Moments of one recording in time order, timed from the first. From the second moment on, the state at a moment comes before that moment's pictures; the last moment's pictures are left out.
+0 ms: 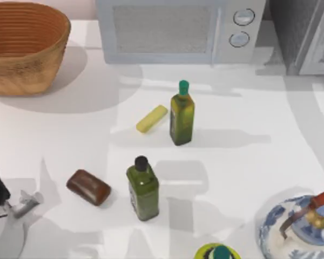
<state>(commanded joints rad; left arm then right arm) 0.00 0.00 0.00 0.00 0.00 0.00 0.18 1.27 1.71 -0.40 0.20 0.02</state>
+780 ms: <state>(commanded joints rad) 0.00 0.00 0.00 0.00 0.00 0.00 0.17 1.43 1.85 -0.48 0.19 0.02</state>
